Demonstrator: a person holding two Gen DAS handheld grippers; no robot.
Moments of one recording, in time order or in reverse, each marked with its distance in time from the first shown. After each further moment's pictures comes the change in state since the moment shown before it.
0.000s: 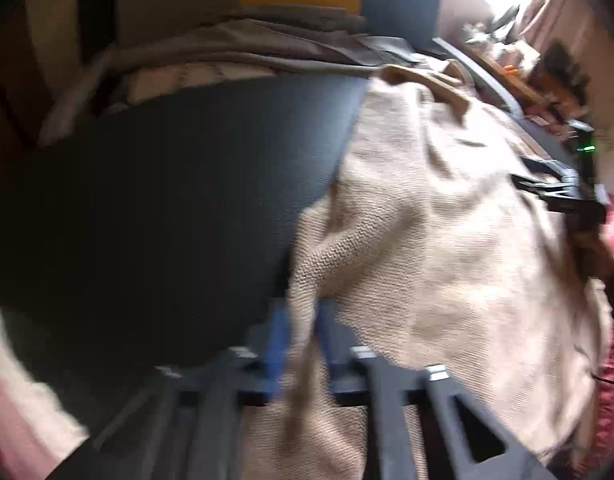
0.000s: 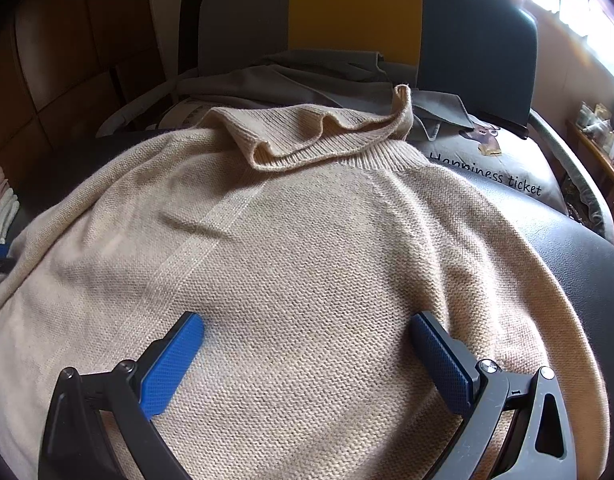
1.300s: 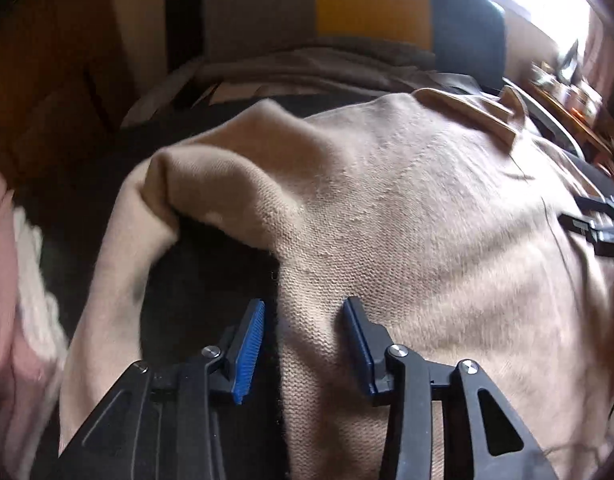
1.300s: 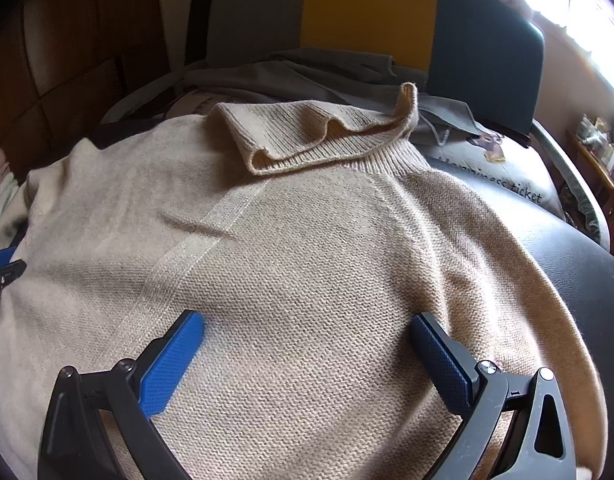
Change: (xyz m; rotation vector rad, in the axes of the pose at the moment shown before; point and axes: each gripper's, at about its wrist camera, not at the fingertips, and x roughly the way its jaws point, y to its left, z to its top) left arm 0.006 -0.040 -0.056 -0.170 -0.109 0.262; right arm -0.008 0.046 -0.006 -0.039 0.011 -0.031
